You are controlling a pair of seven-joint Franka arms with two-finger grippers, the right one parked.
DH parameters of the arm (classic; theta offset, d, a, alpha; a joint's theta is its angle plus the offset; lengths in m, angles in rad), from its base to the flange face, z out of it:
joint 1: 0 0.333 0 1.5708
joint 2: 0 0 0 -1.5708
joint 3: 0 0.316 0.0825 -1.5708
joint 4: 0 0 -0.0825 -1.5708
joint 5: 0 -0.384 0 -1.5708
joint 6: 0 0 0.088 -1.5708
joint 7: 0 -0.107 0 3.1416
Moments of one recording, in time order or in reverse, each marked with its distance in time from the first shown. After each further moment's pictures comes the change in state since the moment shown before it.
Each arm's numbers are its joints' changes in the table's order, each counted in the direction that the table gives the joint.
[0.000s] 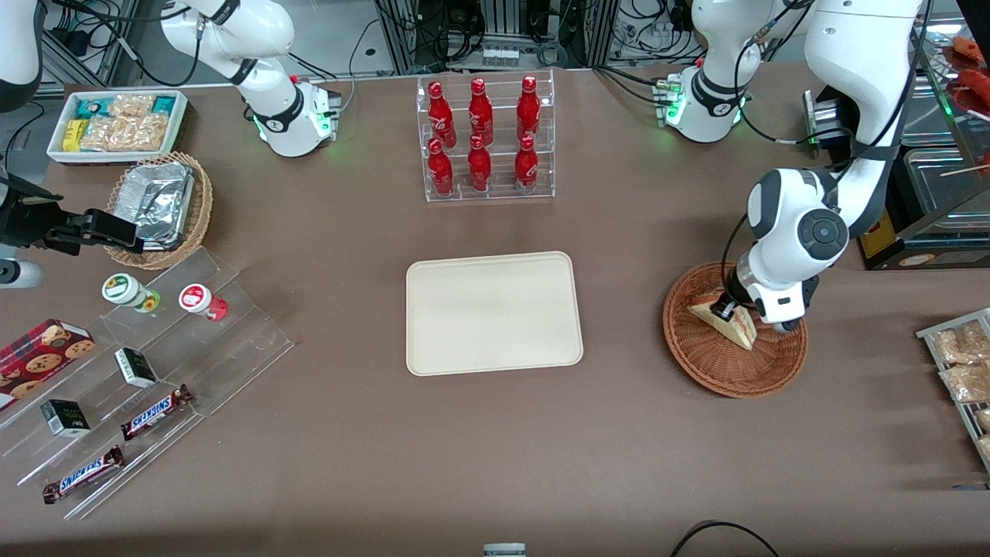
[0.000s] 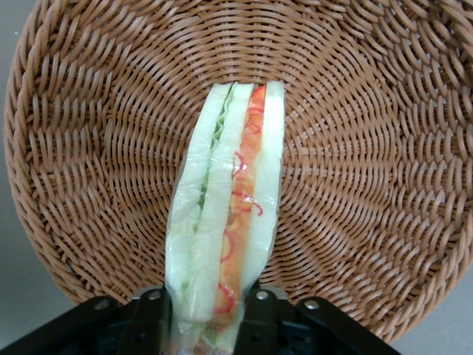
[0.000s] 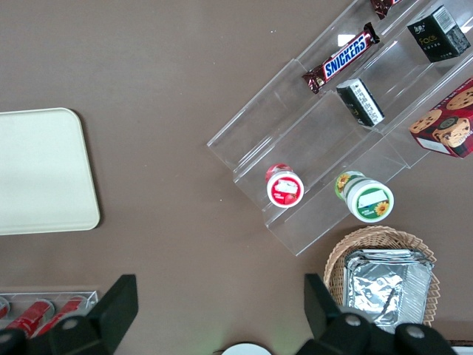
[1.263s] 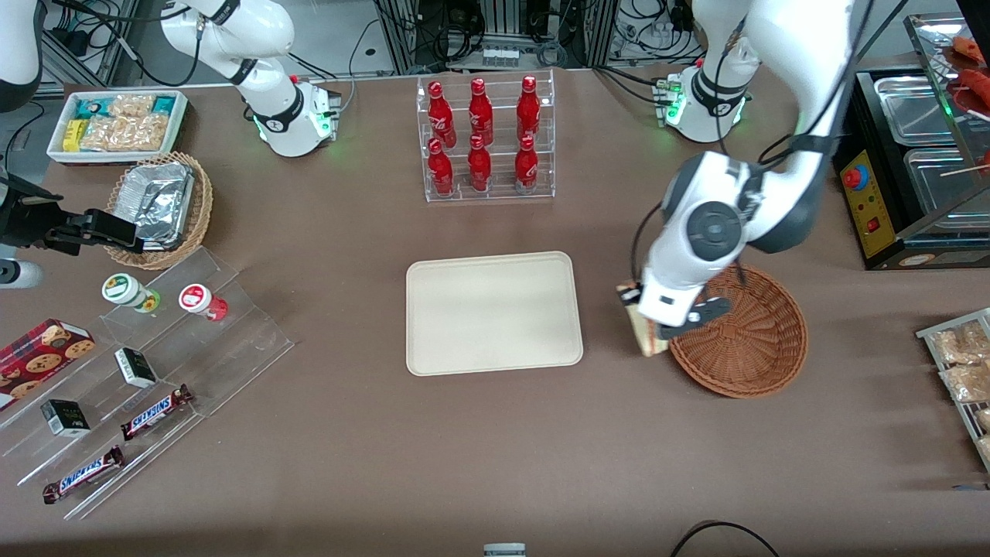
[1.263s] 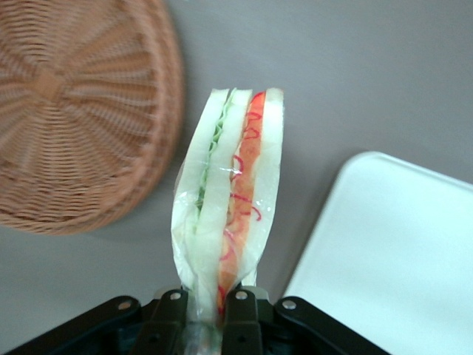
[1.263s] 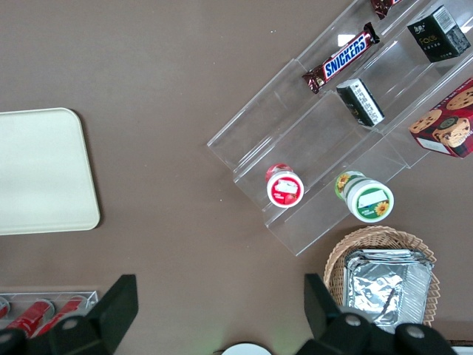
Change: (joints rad) arm -0.322 -0.091 -0.014 -0.422 -0.001 -0.394 -0.262
